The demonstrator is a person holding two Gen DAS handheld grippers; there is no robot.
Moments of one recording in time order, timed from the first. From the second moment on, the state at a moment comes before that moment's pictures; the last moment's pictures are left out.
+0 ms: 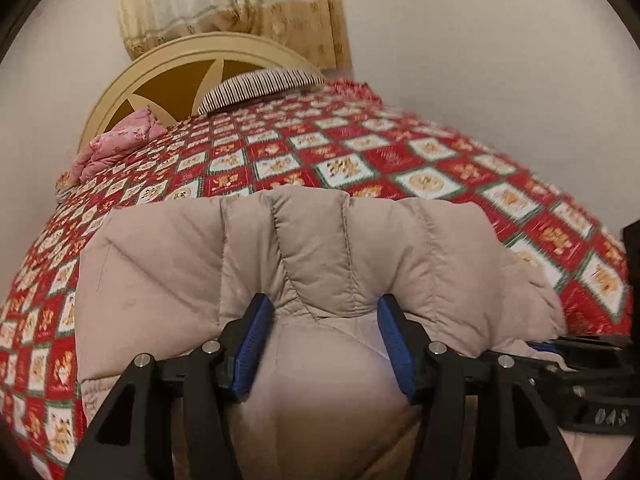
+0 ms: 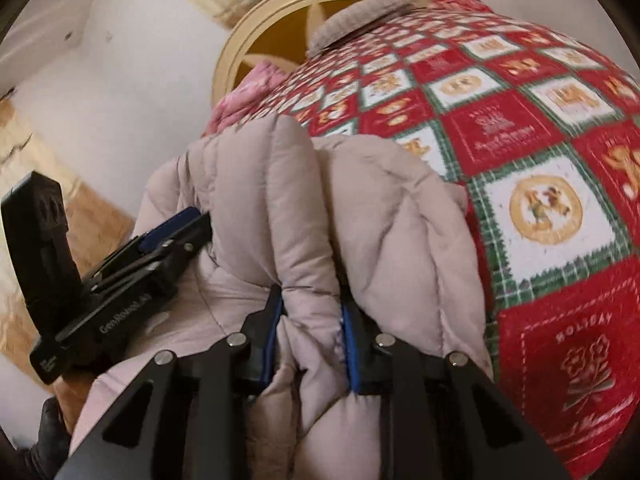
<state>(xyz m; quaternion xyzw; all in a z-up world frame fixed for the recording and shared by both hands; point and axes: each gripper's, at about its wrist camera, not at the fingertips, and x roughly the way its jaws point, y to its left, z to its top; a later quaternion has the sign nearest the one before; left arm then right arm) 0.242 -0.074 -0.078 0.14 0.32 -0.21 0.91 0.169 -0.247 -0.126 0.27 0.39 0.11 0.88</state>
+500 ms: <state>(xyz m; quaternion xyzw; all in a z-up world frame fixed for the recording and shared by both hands) 0.217 0.108 -0.074 -0.17 0.38 -0.10 0.90 0.169 -0.247 -0.121 0.28 0.39 0.12 0.87</state>
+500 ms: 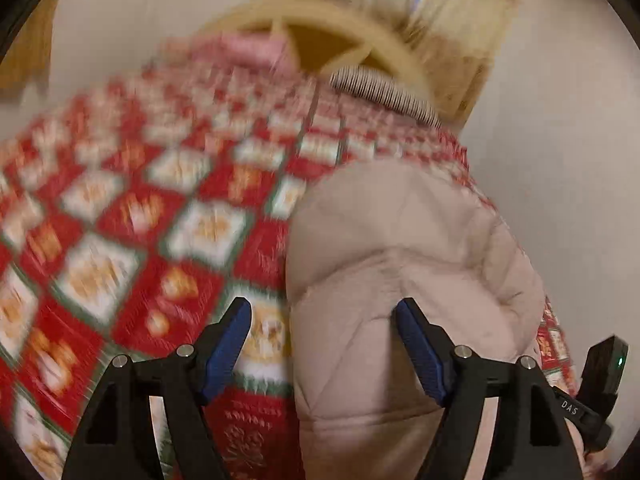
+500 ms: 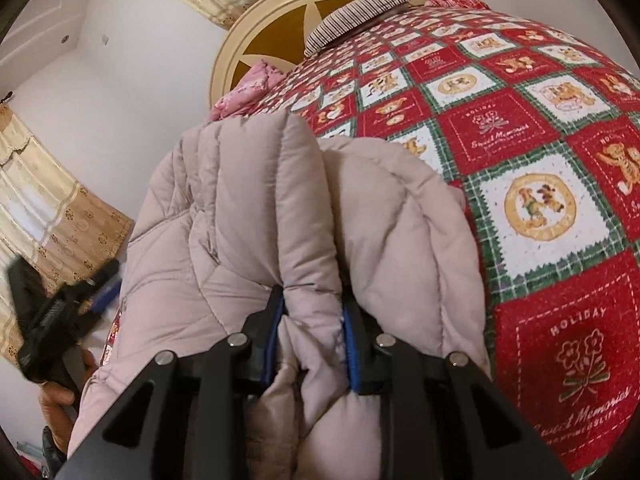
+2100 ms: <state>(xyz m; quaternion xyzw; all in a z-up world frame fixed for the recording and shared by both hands) 0.188 0.092 -0.085 -0.30 0.35 -0.44 0.77 0.180 -0.222 -0.104 0.24 0.43 0.26 0.83</state>
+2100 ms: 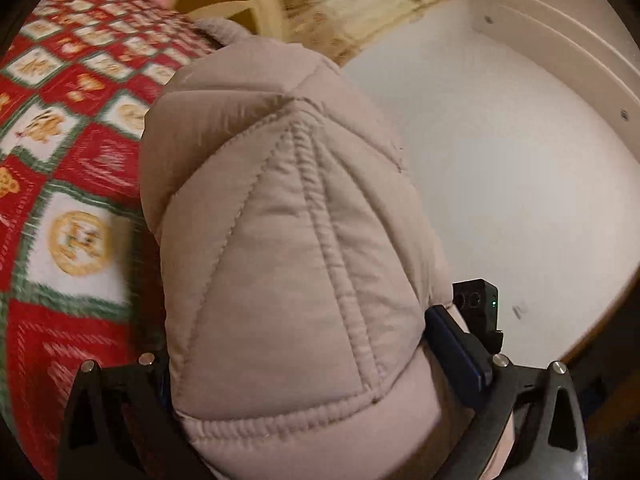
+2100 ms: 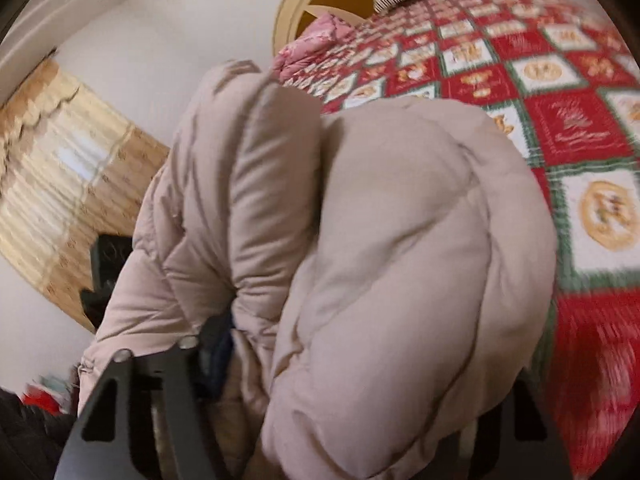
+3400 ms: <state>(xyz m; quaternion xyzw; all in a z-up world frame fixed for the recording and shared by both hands) 0.135 -0.313 -0.079 -0.03 0.47 -0.49 0.73 -0.021 -0.543 -0.131 0.44 0.30 -0.01 0.85</state>
